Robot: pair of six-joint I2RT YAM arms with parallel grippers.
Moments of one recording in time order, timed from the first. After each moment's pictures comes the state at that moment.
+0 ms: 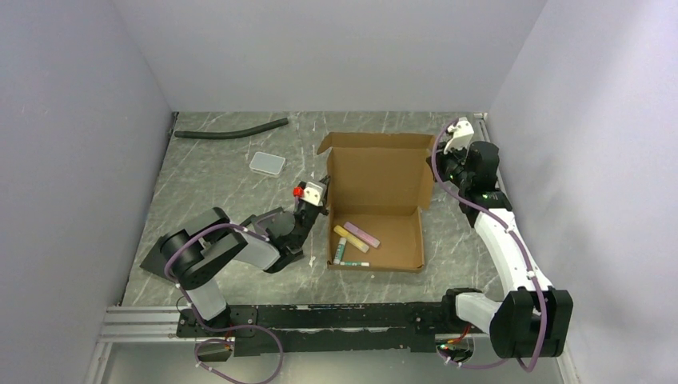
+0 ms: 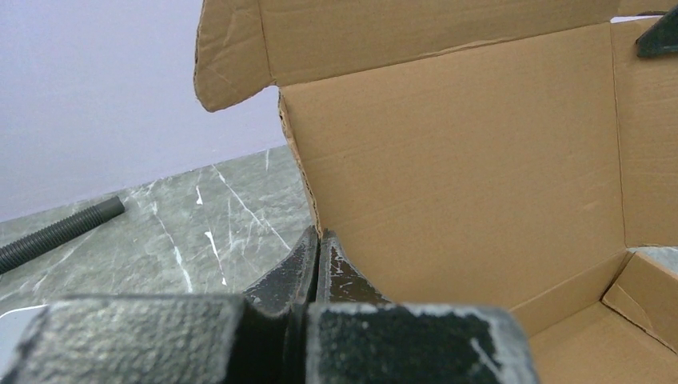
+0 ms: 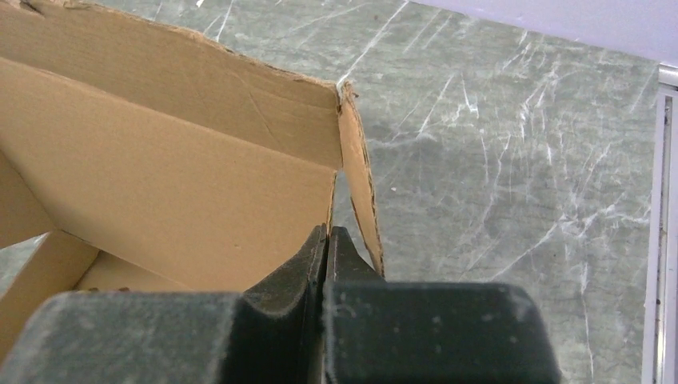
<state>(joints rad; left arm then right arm) -0.89 1.71 0.49 1.51 -0.40 0.14 0.02 1.12 0.85 -0.07 -0.32 -0.09</state>
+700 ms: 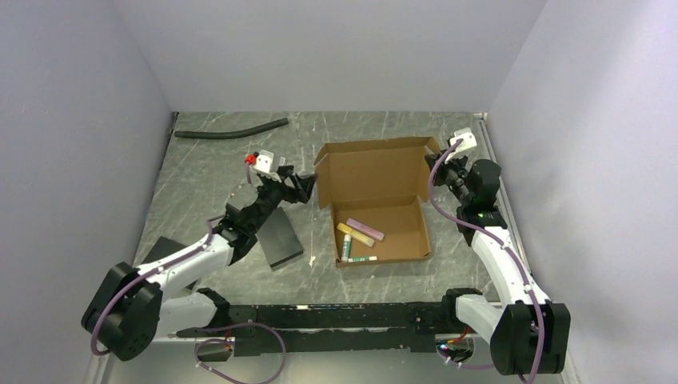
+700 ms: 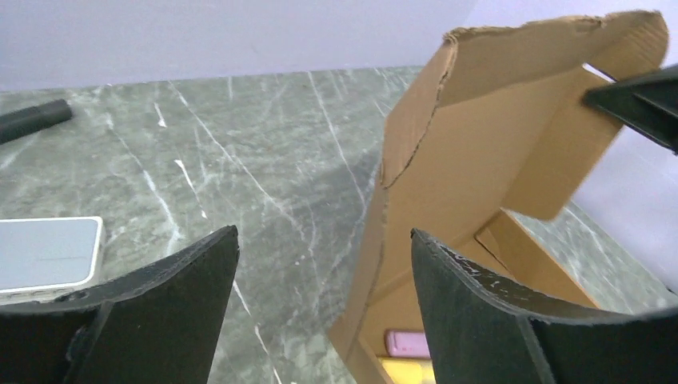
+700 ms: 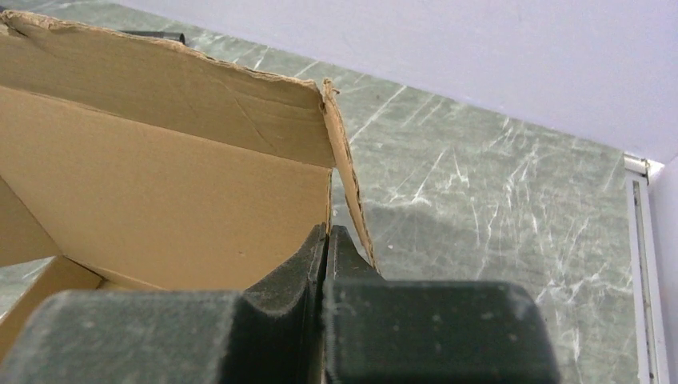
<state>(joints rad) -0.60 1.17 0.51 0.72 -0.06 -0.29 0.01 1.01 0.65 0.25 -0.36 -0.08</state>
